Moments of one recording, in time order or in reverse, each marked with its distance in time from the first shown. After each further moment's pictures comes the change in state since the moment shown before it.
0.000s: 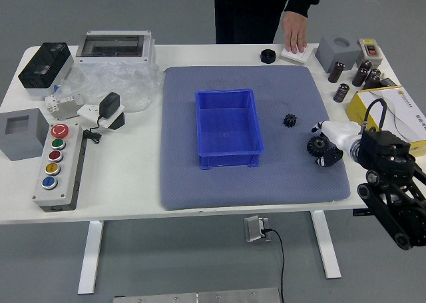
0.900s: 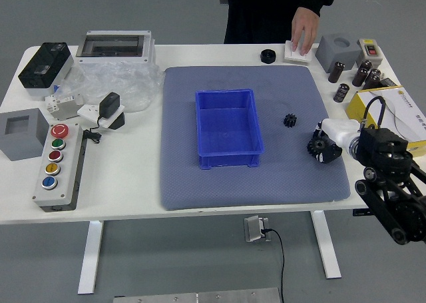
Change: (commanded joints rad) left arm -0.001 -0.002 -0.003 0.000 -0.003 0.001 0.000; right arm 0.025 0.011 -0.005 -0.039 0.000 -0.015 -0.002
